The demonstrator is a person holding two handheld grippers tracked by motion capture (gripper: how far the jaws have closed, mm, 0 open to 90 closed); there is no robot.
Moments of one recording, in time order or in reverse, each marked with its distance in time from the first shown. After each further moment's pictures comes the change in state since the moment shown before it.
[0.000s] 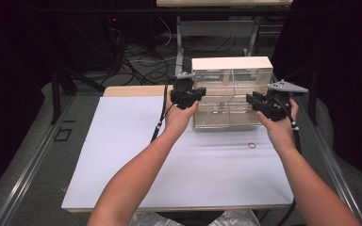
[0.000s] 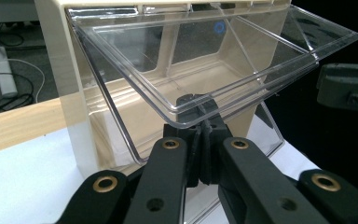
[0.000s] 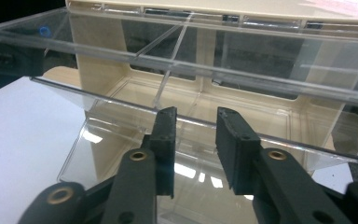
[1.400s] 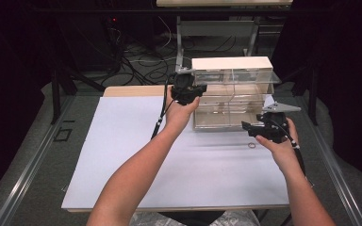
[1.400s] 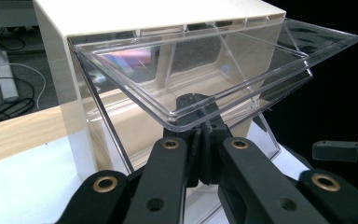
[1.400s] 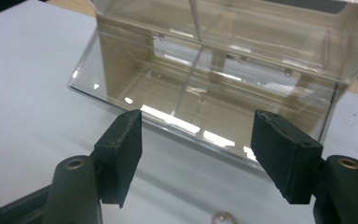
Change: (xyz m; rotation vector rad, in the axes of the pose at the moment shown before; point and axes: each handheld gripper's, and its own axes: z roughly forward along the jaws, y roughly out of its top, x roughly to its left) left arm -0.002 0.013 -0.003 -0.014 -0.002 0.007; right arm 0.006 -0.053 -0.013 0.197 0.045 -0.054
